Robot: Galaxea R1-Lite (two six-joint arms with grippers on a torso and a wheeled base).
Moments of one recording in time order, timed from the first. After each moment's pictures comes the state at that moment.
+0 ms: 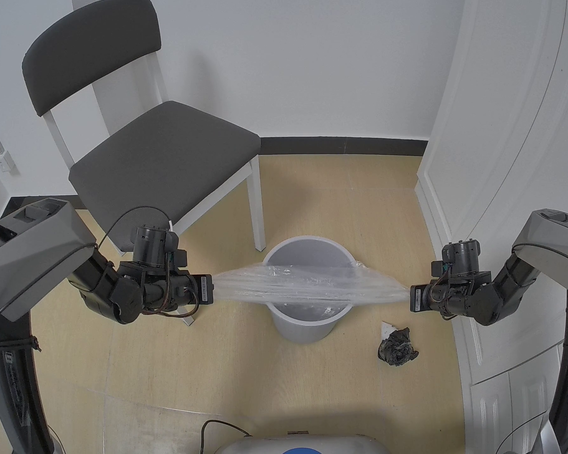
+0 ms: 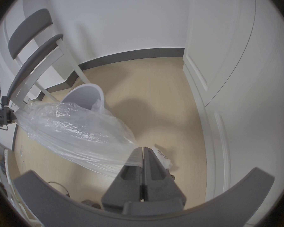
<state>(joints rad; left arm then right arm) -0.26 2.23 -0.99 -0.60 -0.18 -0.23 0.18 2.27 -0.90 -0.73 -0.01 0.10</state>
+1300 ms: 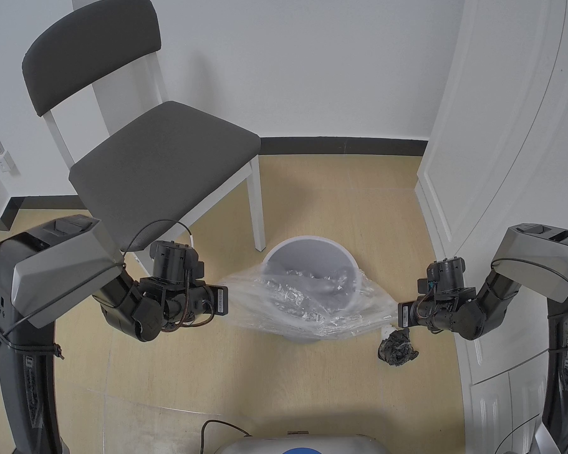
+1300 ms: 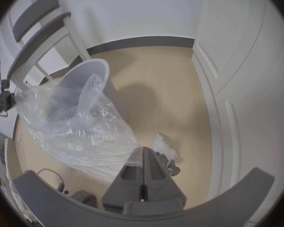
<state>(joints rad) -0.33 2.33 -0.98 -0.75 -0.08 -0.16 0.22 2.38 -0.90 -0.78 -0.01 0.08</state>
